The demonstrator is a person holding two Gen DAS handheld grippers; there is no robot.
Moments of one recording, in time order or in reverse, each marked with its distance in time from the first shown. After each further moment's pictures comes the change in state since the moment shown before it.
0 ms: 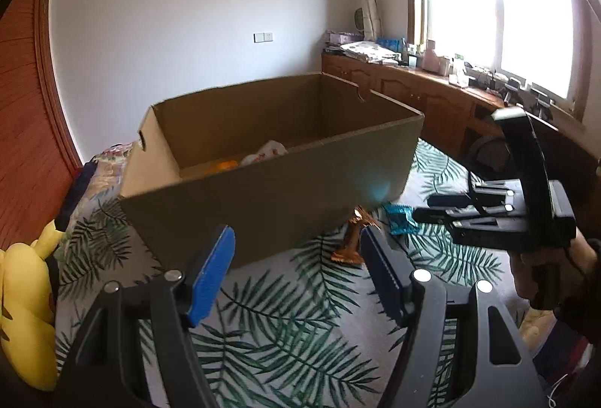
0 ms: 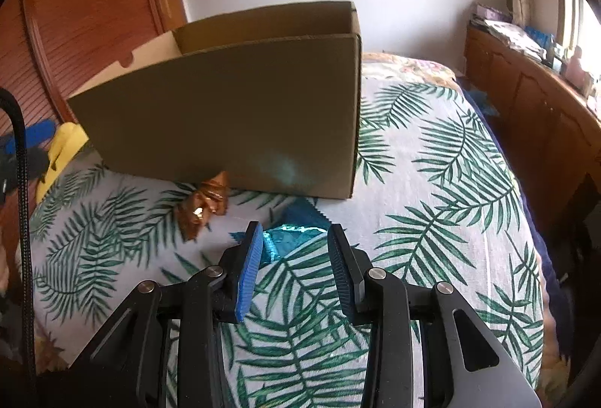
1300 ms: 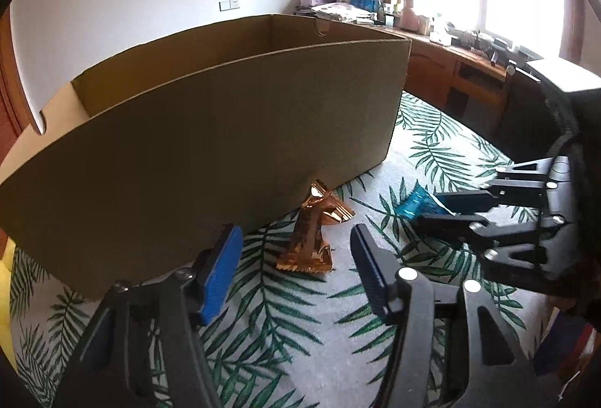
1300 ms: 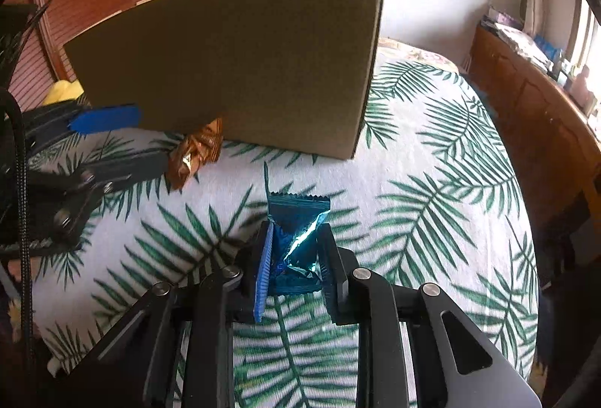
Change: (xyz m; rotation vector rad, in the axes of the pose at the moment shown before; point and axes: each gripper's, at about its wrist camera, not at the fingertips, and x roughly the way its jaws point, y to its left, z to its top) left arm 0.096 -0.043 0.001 0.071 0.134 -0.073; right arm 0.000 0.005 -0.029 -0.102 0.086 -0.033
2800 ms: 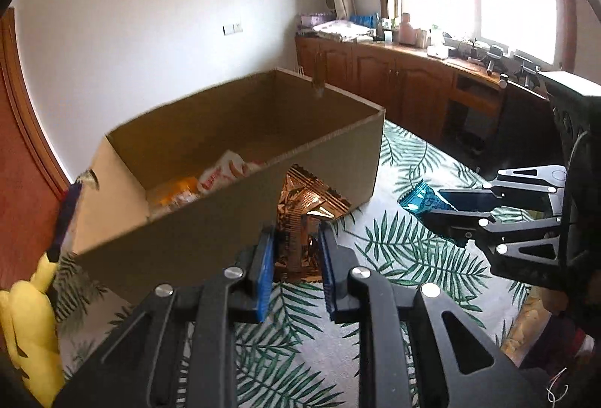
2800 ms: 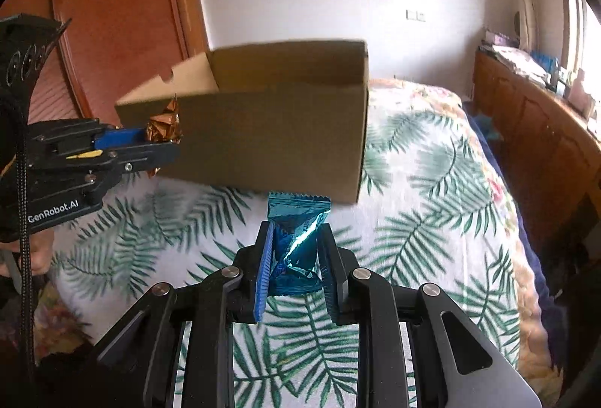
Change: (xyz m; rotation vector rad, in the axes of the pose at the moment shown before) left arm -0.078 -0.001 0.028 0.043 -0.065 0.040; right arm -0.079 0.000 0.010 0.033 -0.196 0.076
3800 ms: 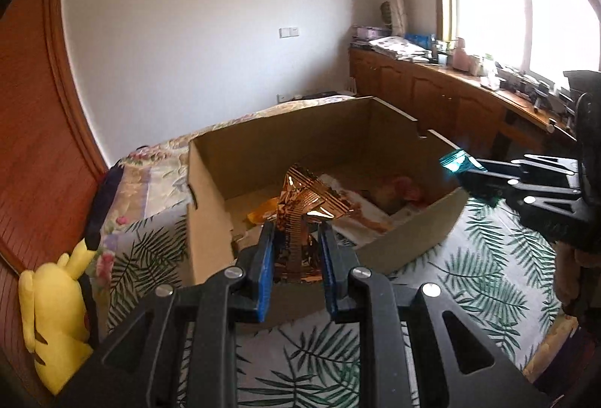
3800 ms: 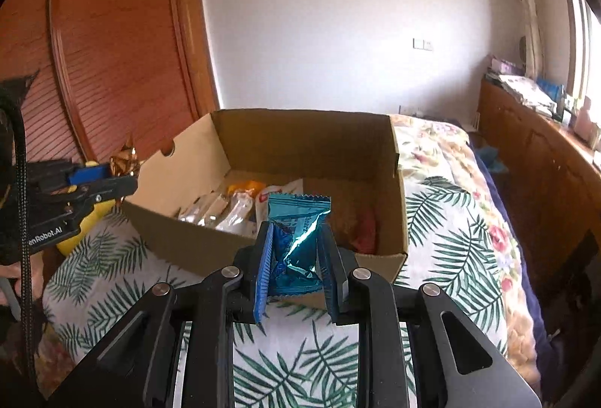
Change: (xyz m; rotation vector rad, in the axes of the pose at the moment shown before) left arm -0.013 0.101 0.019 -0.138 -0.014 0.146; right arm 0.035 0.017 0.091 0.000 -0.069 -0.002
